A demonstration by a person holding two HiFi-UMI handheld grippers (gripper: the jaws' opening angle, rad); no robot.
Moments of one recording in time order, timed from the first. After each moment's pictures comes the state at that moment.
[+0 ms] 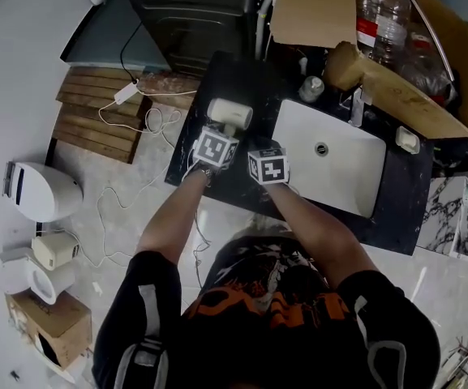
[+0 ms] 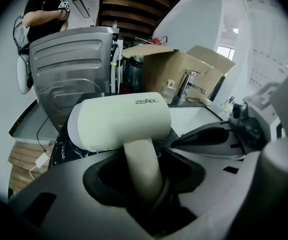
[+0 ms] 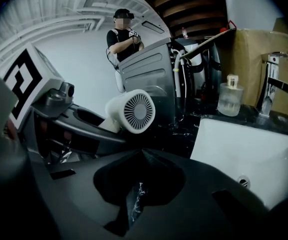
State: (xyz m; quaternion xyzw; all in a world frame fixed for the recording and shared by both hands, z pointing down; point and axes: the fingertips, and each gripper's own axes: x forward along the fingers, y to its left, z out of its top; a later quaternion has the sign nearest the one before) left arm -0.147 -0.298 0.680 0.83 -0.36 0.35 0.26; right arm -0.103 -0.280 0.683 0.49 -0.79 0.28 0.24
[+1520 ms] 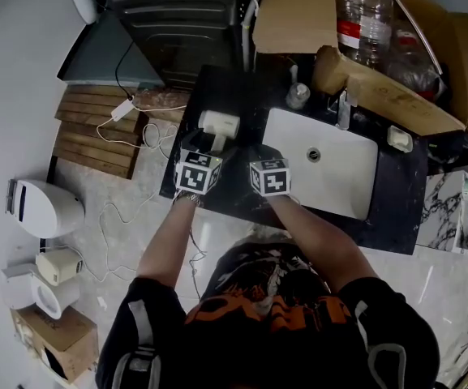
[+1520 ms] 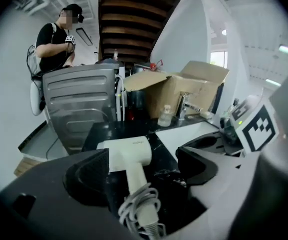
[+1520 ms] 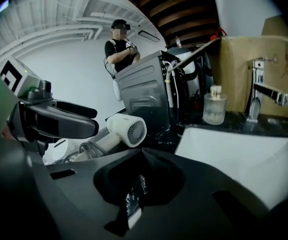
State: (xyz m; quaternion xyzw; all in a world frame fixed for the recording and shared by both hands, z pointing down) left arm -0.153 -0.291 0.608 0.85 -0.41 0.27 0.18; right arm -0.070 -0.276 0.656 0.51 -0.80 0.26 0.19
